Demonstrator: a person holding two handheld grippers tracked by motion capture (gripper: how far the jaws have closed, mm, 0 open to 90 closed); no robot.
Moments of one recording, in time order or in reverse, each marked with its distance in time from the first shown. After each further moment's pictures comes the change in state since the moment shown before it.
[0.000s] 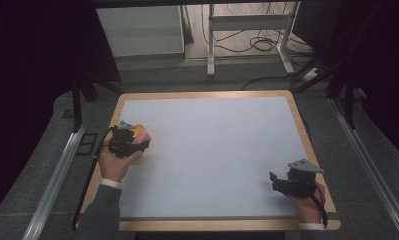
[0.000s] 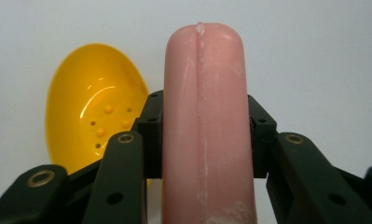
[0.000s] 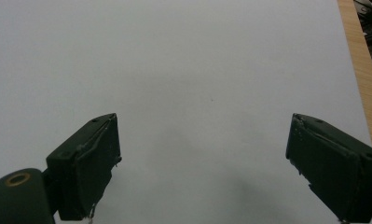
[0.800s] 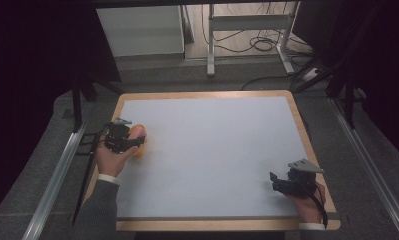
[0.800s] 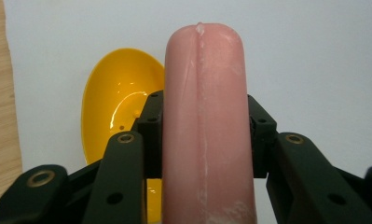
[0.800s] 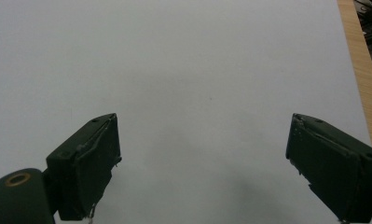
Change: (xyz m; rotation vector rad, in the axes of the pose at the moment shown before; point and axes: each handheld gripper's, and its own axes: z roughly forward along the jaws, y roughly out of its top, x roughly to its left) left arm 0.017 0.006 0.003 0.006 0.032 -0.026; right arm -0.001 -0.001 0.000 0.003 -0.002 -0.001
